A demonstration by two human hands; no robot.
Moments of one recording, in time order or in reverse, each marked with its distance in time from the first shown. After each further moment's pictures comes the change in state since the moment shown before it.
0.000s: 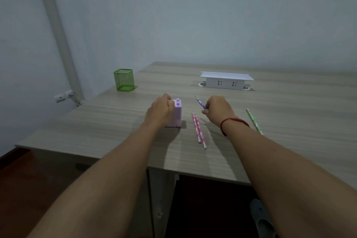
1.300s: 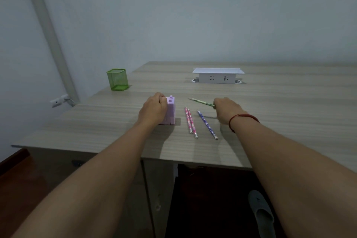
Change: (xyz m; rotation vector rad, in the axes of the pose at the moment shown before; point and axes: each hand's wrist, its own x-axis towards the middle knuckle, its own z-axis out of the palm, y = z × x) left_hand -0.018 0.004 0.002 -0.026 0.037 -0.019; right_hand -0.033 0.044 -0.014 -0.294 -0.065 -0.003
